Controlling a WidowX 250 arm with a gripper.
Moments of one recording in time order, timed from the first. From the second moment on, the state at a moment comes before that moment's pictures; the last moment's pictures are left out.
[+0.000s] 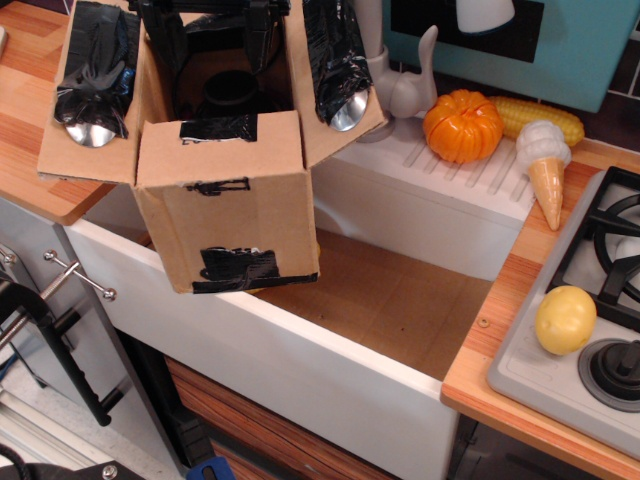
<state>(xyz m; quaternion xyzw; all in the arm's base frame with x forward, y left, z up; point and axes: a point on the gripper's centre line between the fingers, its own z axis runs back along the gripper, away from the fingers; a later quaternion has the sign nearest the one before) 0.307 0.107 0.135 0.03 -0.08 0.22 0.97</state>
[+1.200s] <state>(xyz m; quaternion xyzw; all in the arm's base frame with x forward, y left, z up) 0.302 0.094 0.092 0.02 -0.06 0.32 0.95</state>
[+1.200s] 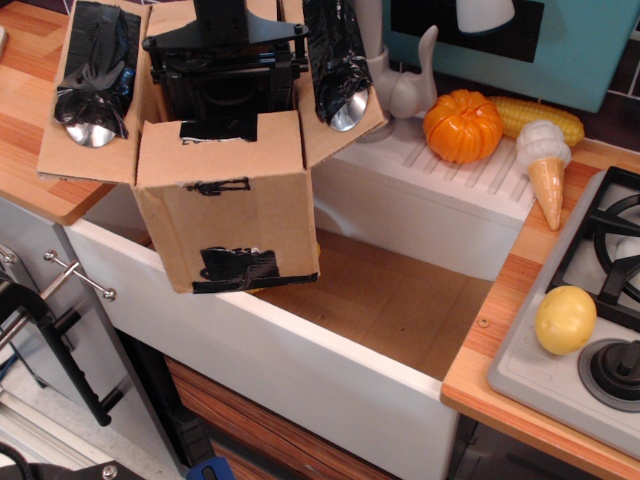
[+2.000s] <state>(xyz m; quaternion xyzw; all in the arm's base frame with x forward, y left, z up) 0.289 0.067 0.114 0.02 0.00 0.35 0.94</state>
